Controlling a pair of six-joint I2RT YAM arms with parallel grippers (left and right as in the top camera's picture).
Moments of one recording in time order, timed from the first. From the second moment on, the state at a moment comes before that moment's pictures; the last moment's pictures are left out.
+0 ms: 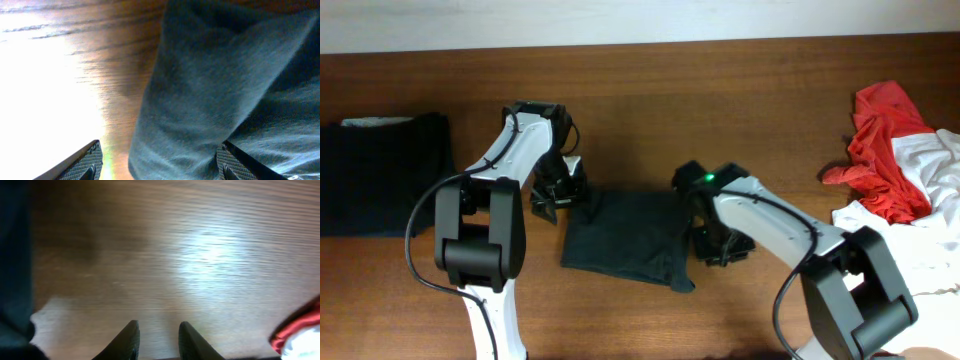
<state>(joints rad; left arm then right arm) -0.18 2.18 1.63 -1.38 0.21 -0.13 0.50 1.77 1.13 -1.18 0.05 0.42</state>
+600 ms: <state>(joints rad) -0.22 2.13 1.80 -1.07 0.20 -0.04 0.55 1.56 1.18 -1.03 -0.45 0.32</state>
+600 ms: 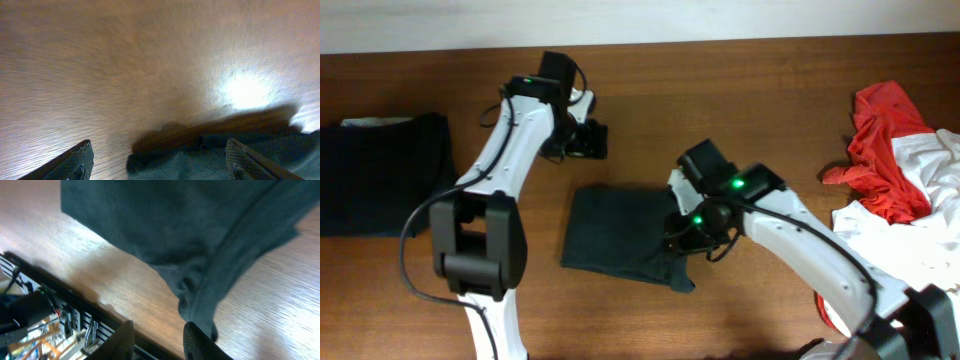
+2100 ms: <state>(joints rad) -0.20 2.11 1.56 -0.88 0.66 0.24 0.27 1.48 1.37 -1.20 -0.05 0.12</state>
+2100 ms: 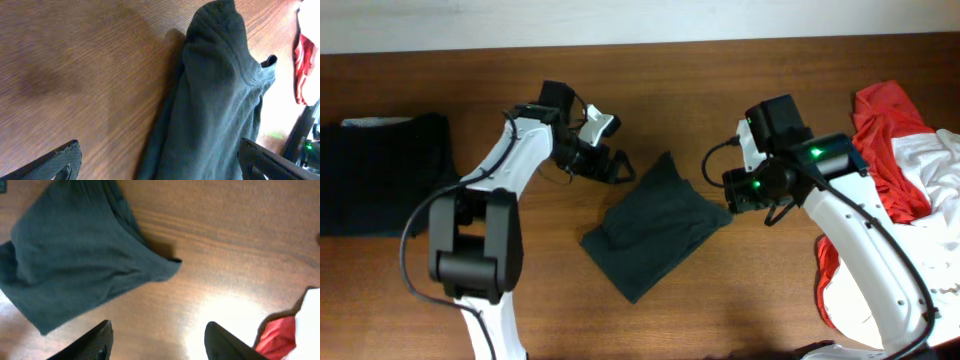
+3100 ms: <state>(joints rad) 0.01 2.17 2.01 -1.13 0.27 0.16 0.27 1.48 1.37 -1.26 0.03 0.12</state>
